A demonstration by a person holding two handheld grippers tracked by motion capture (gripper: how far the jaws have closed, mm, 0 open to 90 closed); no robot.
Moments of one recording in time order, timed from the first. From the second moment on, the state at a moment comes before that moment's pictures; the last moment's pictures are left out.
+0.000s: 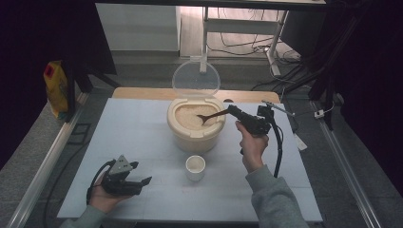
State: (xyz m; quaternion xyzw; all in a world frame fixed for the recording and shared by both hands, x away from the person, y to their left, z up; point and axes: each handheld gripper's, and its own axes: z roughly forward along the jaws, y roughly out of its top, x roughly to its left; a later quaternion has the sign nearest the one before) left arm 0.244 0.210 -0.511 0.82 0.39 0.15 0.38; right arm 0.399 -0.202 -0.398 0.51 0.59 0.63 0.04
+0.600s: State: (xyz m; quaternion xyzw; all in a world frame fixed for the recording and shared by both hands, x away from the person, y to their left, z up) left arm 0.244 0.210 -0.510 0.82 0.39 0.16 0.38; right arm 0.403 -0.217 -0.409 0.55 0.53 0.64 -0.01
